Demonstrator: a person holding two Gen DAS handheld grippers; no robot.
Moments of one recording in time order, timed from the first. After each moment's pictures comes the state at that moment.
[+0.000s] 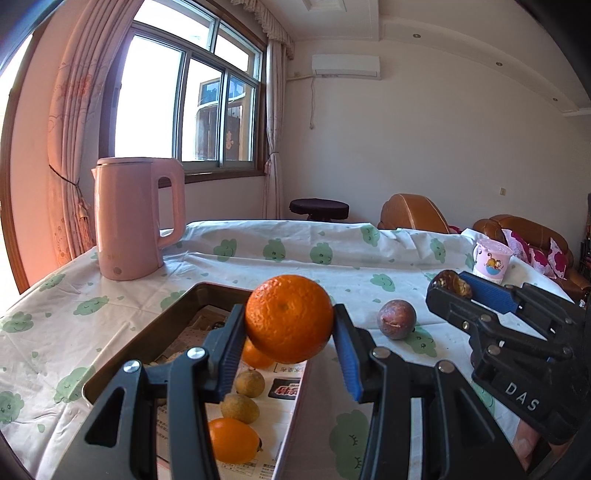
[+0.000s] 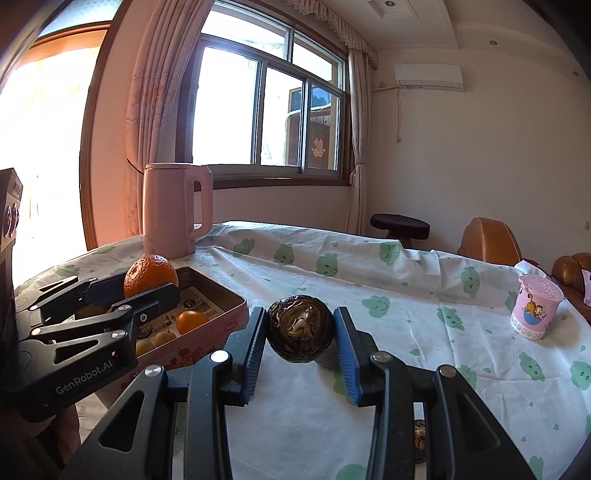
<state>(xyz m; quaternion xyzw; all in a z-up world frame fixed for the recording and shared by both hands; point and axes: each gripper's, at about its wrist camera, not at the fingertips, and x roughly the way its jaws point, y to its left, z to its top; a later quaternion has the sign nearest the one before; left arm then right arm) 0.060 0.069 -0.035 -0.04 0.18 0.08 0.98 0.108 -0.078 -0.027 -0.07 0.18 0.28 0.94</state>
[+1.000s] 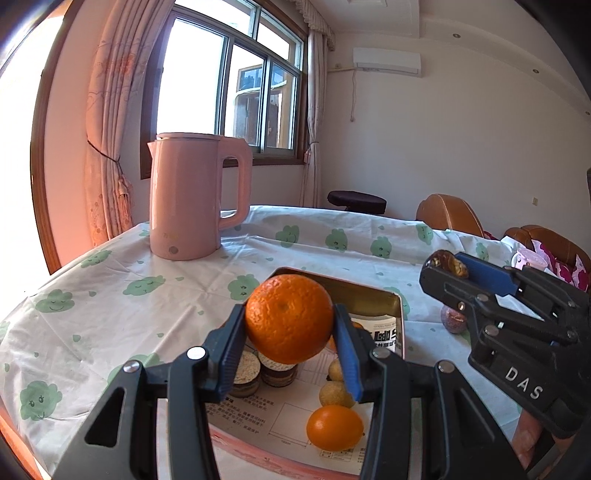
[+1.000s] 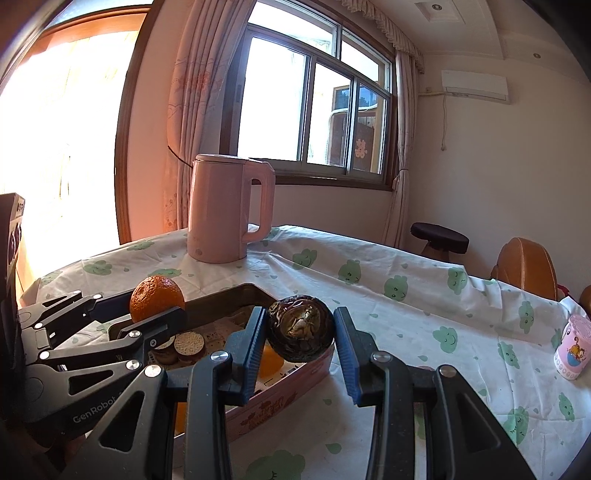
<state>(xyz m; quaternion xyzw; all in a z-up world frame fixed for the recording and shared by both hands) 0.041 0.132 -0.042 -0.07 0.21 0.15 0.97 0.109 0.006 -0.019 -0.10 0.18 0.34 0.92</state>
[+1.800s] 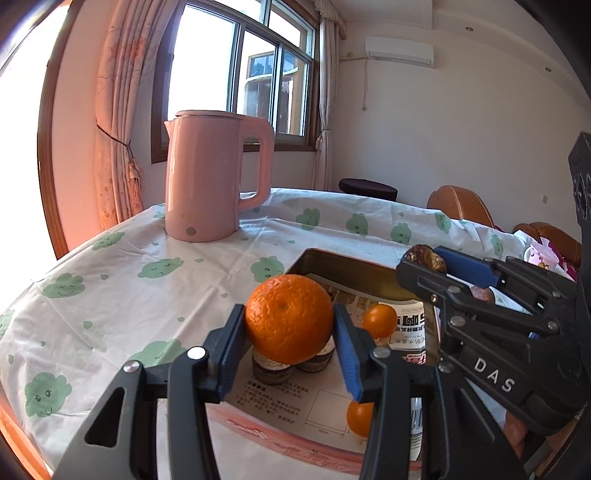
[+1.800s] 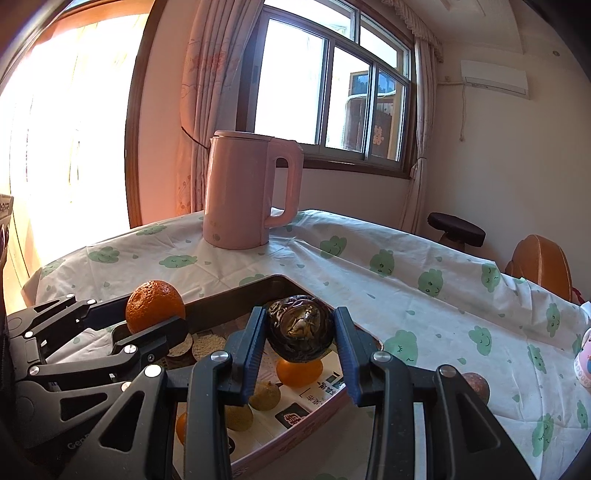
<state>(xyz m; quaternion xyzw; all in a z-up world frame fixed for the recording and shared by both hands) 0.038 0.154 -0.053 -0.08 0.23 0.16 0.96 0.119 0.051 -0.033 -0.12 0.21 0.36 0.90</state>
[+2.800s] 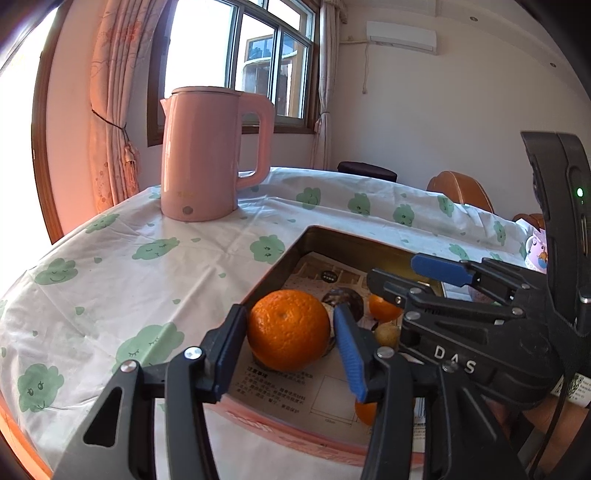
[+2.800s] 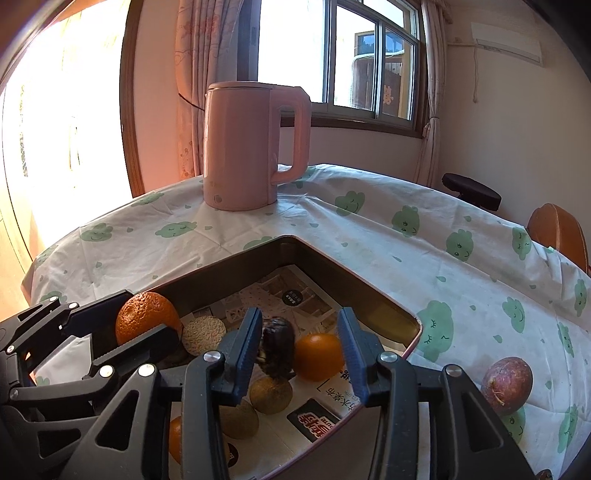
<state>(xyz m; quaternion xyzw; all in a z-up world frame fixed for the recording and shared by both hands) 0.044 0.158 -0.063 -0.08 0.26 0.15 0.95 0.146 0.073 -0.059 -0.12 0.29 0.37 0.87</state>
